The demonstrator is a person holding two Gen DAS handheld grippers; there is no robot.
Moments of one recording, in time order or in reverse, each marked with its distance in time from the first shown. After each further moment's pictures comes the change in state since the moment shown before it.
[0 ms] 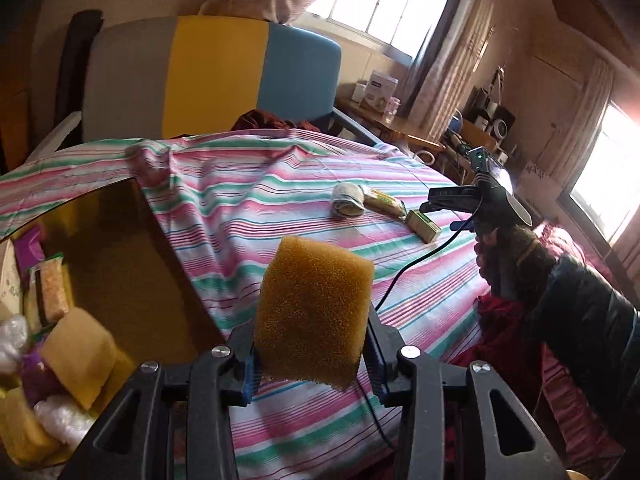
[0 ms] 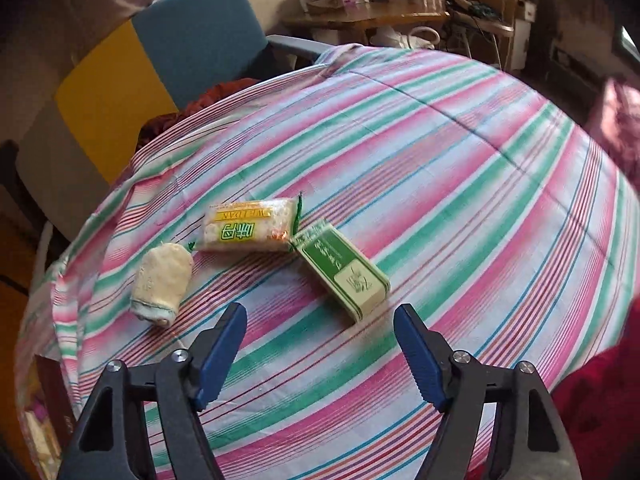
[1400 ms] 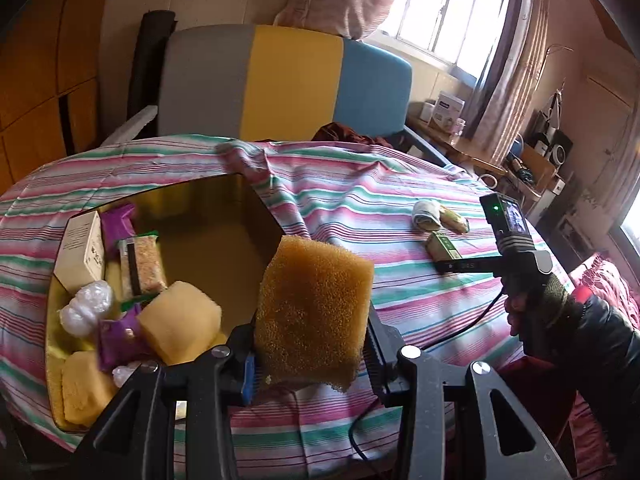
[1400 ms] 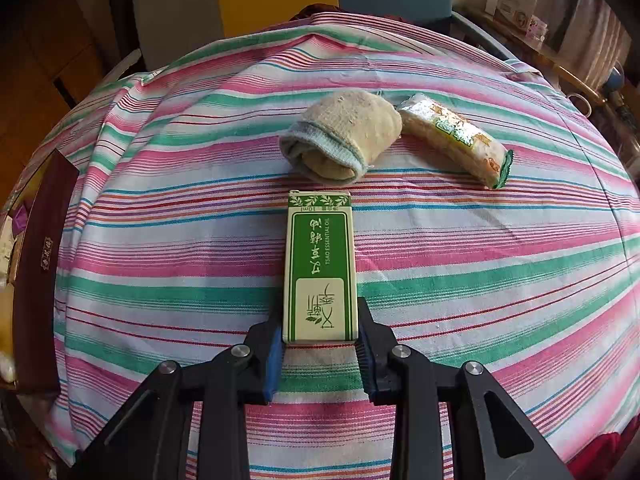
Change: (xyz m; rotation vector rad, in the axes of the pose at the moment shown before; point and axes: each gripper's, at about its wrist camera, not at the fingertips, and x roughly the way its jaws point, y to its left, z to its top) left arm -0.040 0.046 -0.015 -0.094 -0.050 0.224; right arm 0.021 0.097 -0.087 -0.508 0.140 0.146
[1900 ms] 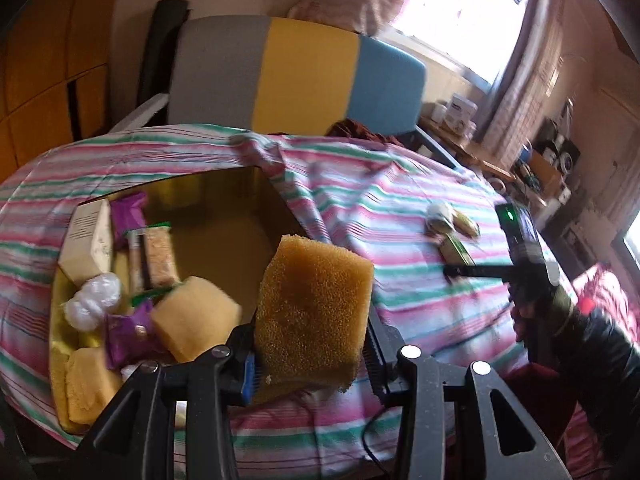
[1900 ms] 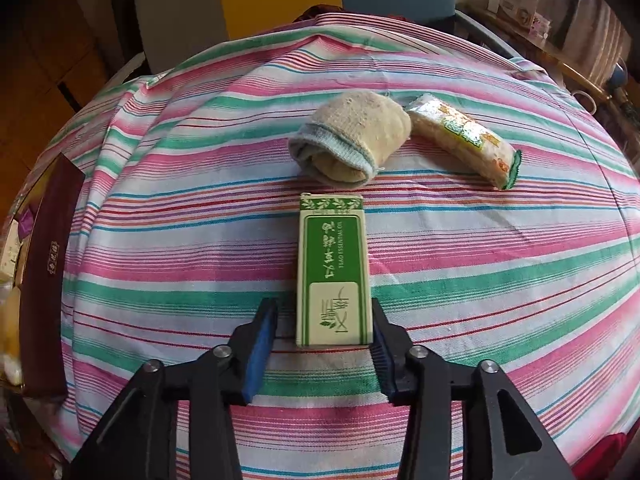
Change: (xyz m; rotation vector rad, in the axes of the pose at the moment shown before) left arm 0.003 0.029 0.005 -0.062 0.012 0.005; right arm 0.003 0.011 0.000 -0.002 -0.006 0.013
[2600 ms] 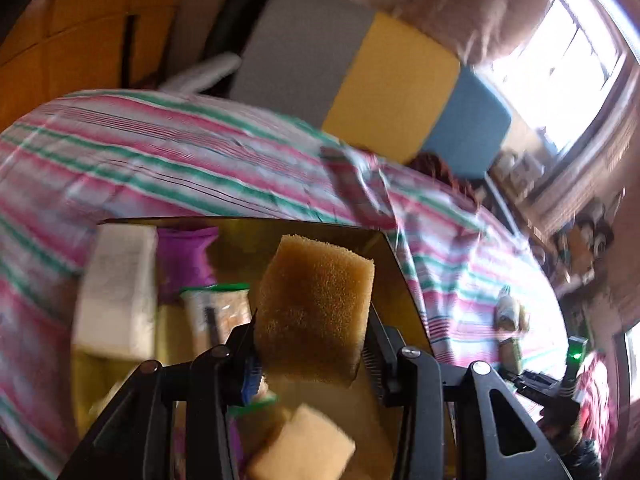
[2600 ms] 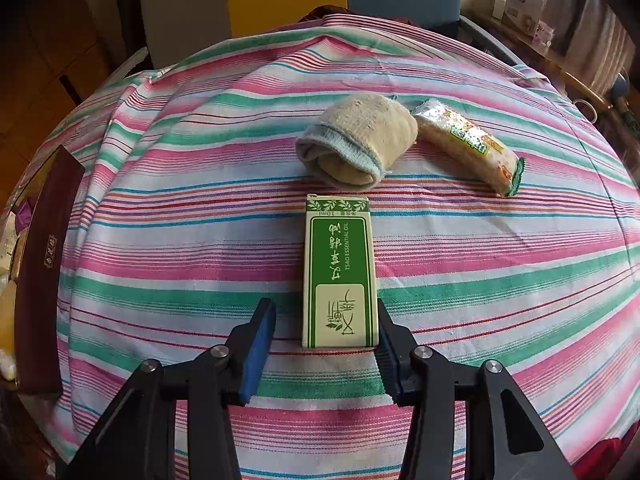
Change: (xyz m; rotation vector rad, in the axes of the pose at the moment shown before) left arm 0.088 0.111 0.092 -0.249 0.086 0.054; right arm 0.005 0.009 0.003 -0.019 -0.001 -0.008
